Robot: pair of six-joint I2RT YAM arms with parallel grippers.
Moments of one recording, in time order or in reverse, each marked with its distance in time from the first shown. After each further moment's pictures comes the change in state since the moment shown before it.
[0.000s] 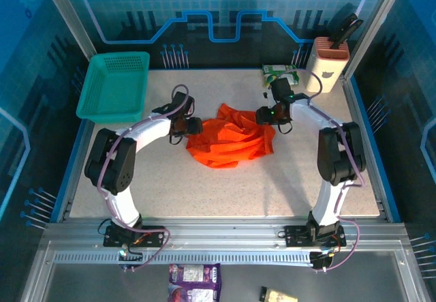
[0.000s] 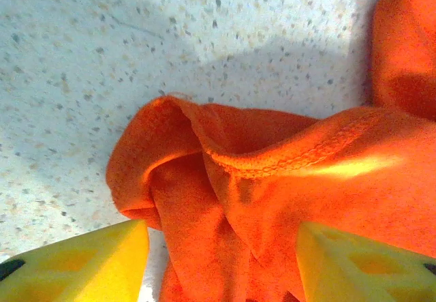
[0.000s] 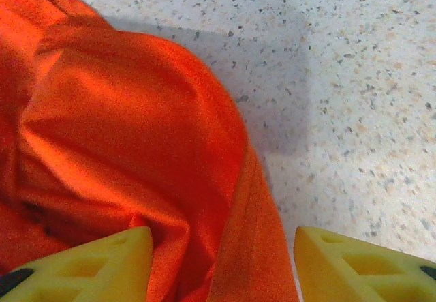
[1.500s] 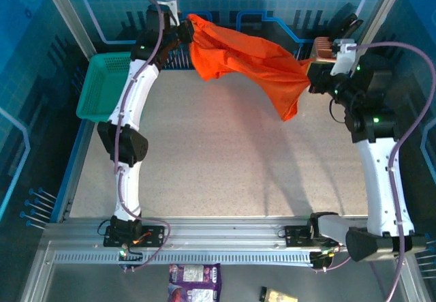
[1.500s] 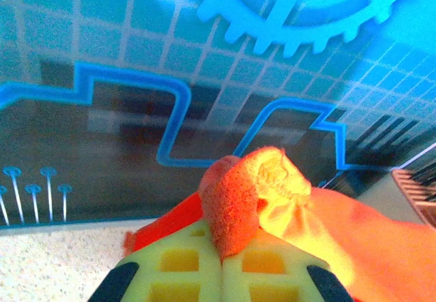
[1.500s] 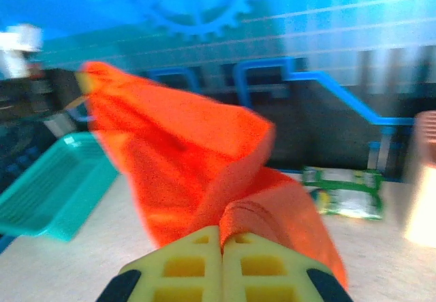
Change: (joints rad) left arm 0.151 0.443 1.312 -0.134 0.151 0.129; right arm -0.195 -0.735 0.113 0.023 -0.257 -0.012
